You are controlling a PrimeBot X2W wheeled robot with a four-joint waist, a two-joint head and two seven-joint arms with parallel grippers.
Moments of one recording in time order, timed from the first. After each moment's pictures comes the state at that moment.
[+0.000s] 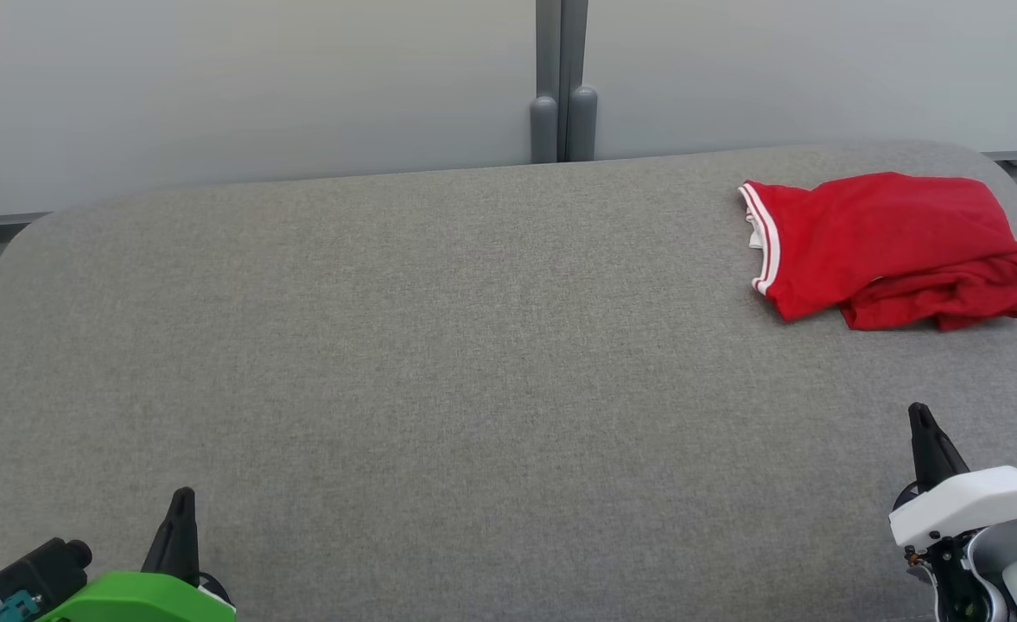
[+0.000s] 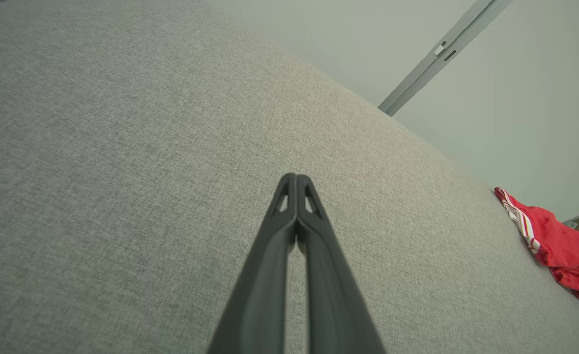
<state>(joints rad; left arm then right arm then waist) 0.06 0.14 -0.09 0.28 -0.81 -0.02 -0.13 0.03 -0.26 0.14 0.29 0.75 -0.06 -0.15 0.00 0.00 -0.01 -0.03</state>
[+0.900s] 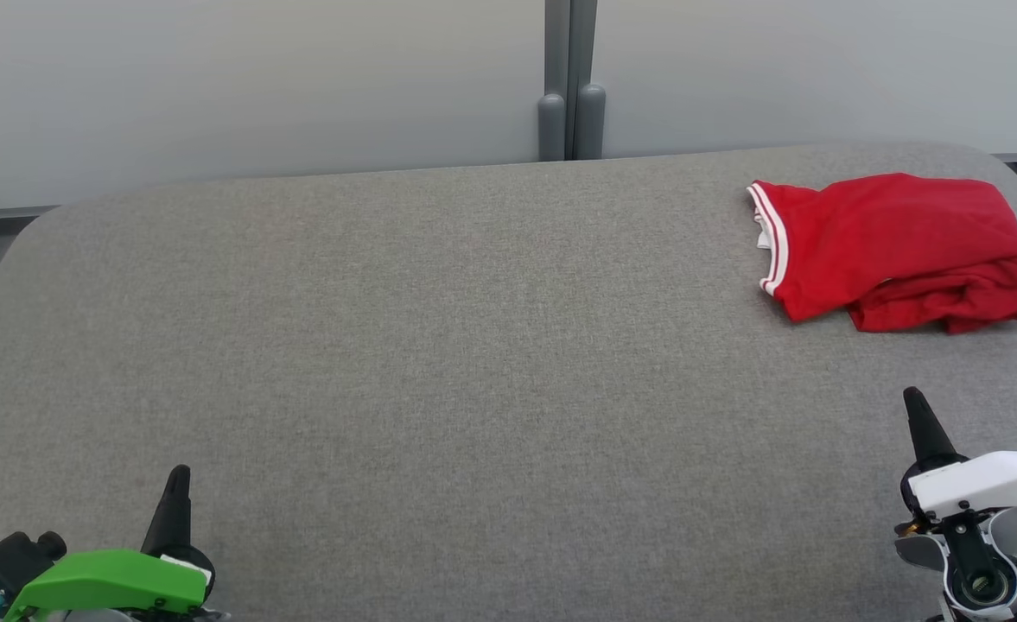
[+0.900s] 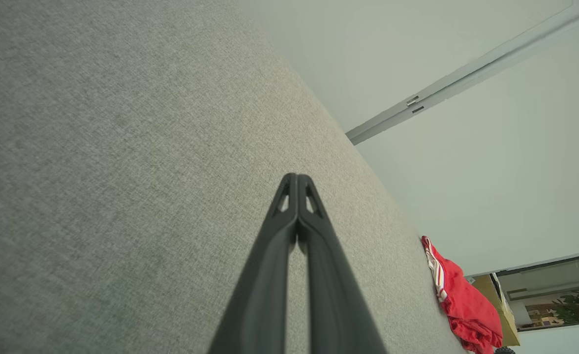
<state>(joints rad) 0.02 0.10 -0.02 0.28 -1.11 -0.05 -0.03 0.00 -0.18 0.04 0.27 1.08 -0.01 -0.05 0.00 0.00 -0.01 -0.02</state>
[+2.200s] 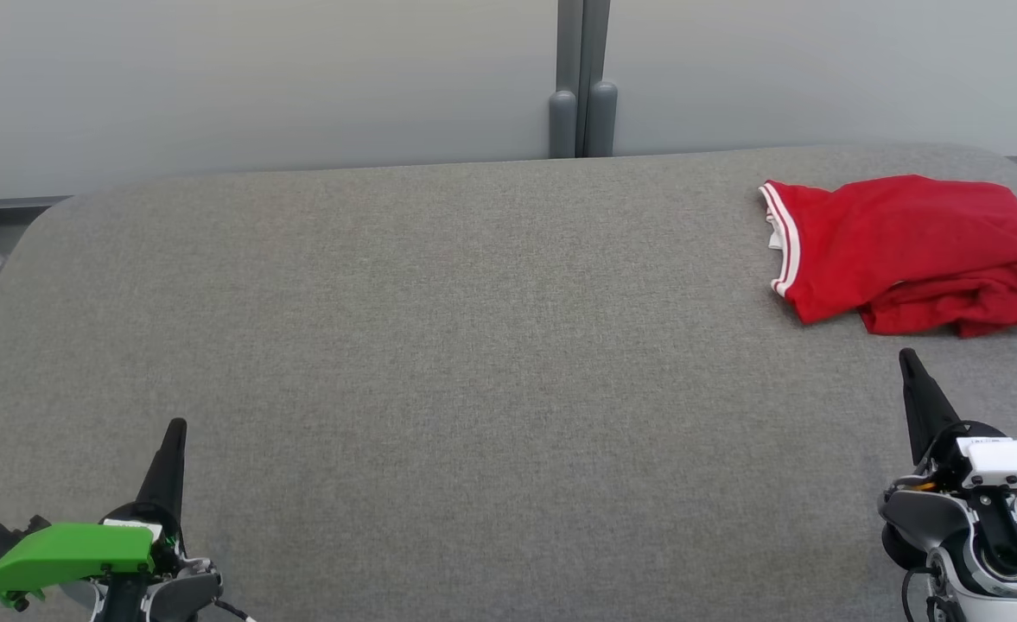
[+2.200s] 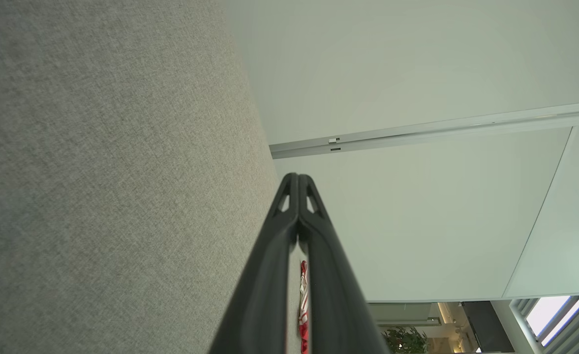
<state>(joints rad) -0.05 0.05 0.07 0.28 -1.52 -0.10 0.10 -0.05 -0.06 -0.11 0.26 1.53 0.08 0.08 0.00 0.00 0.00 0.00</state>
